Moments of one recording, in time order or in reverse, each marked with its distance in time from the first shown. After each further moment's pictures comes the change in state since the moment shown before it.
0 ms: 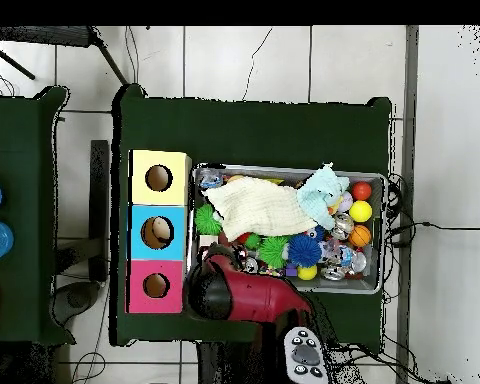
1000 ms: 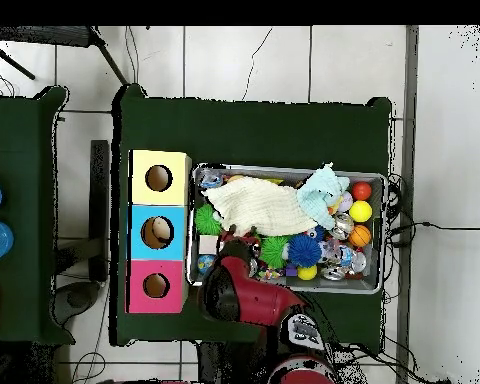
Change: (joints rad) arm 0.001 0.205 -0.065 -0.013 0.039 -0.474 0.007
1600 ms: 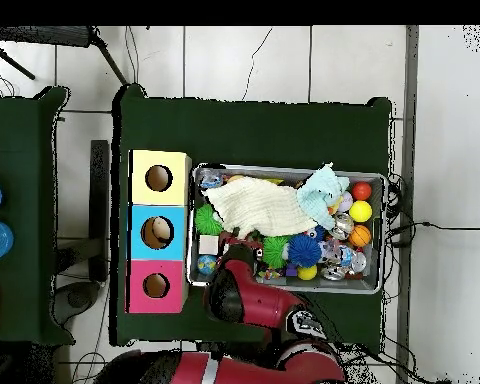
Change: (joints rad) arm -0.030 0.076 0.012 -0.002 0.006 -0.070 0.064
